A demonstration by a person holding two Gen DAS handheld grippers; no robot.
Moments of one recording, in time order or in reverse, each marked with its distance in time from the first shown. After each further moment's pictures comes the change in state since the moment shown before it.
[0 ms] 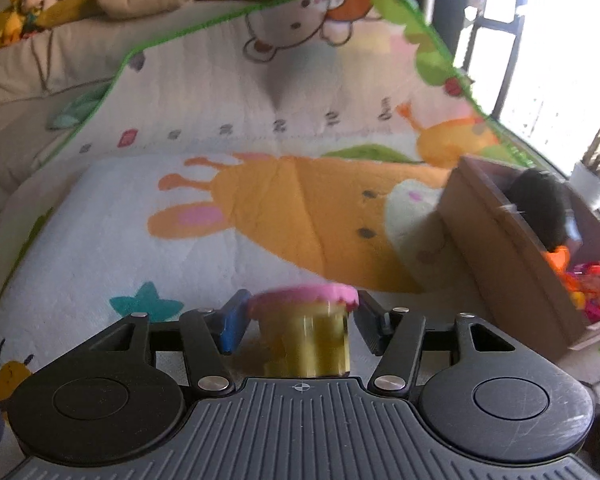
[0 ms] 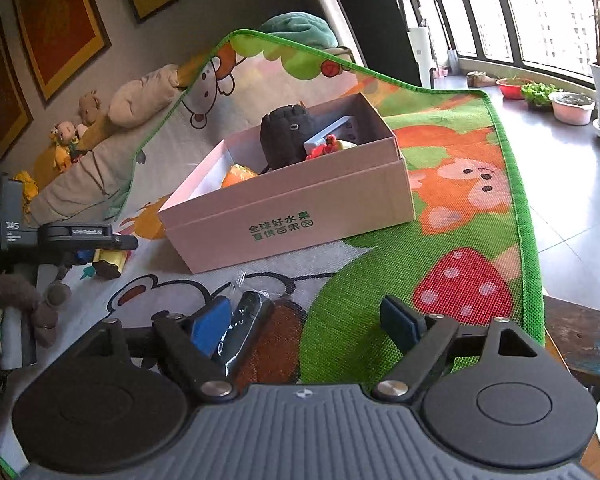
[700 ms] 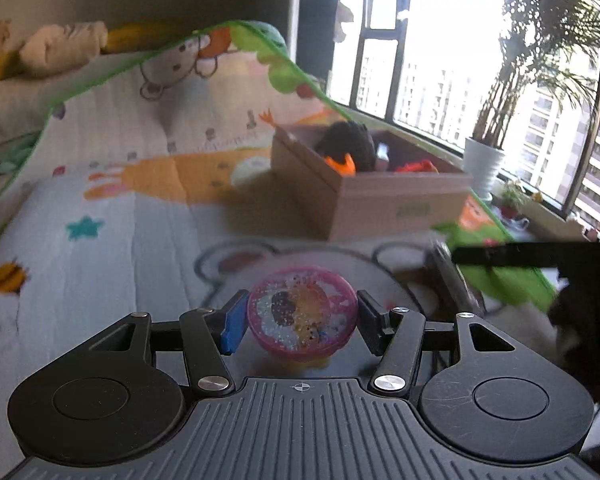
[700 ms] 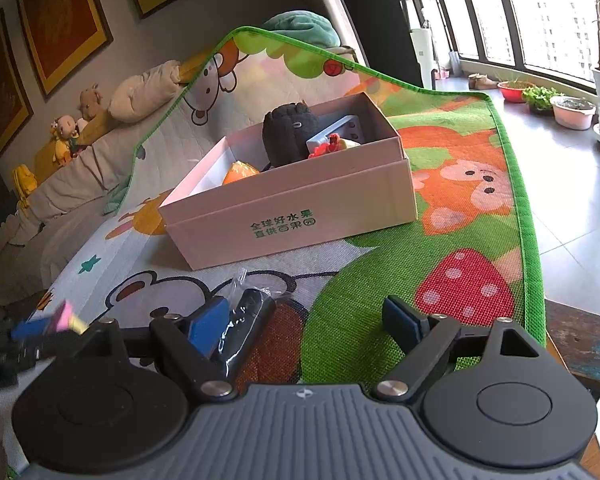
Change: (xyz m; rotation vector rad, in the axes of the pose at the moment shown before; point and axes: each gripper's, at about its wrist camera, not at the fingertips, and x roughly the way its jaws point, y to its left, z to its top) left arm -0.121 -0.058 -0.115 0.199 -0.088 -0.221; right arm 0.001 0.004 0.000 -0.022 0.005 -0.010
